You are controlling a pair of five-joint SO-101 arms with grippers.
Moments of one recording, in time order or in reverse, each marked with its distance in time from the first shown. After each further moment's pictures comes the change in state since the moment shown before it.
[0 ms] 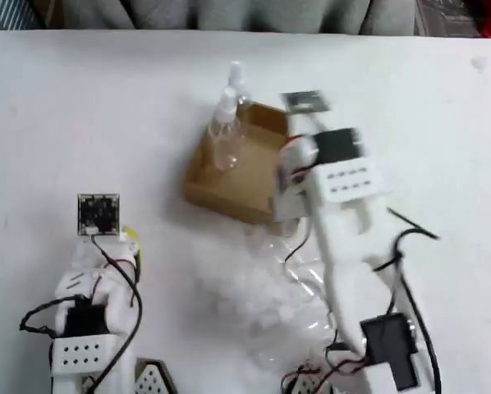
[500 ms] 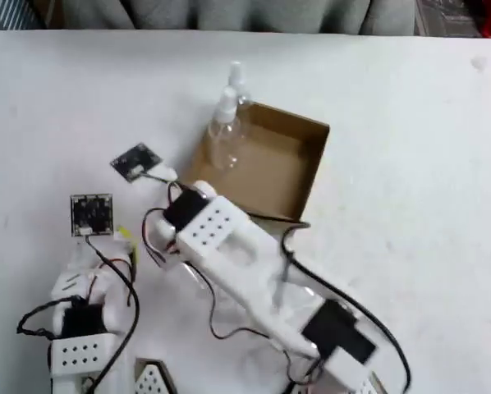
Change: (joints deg) left arm -2.5 0.0 0.0 0.0 0.0; right arm -30.3 15.8 2.8 -26.4 -1.9
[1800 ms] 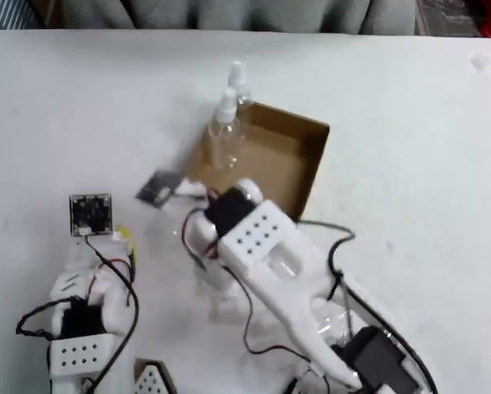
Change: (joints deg) left arm -0.3 0.0 0.0 0.0 0.0; right arm 4.7 -18.1 12.8 17.2 24.0
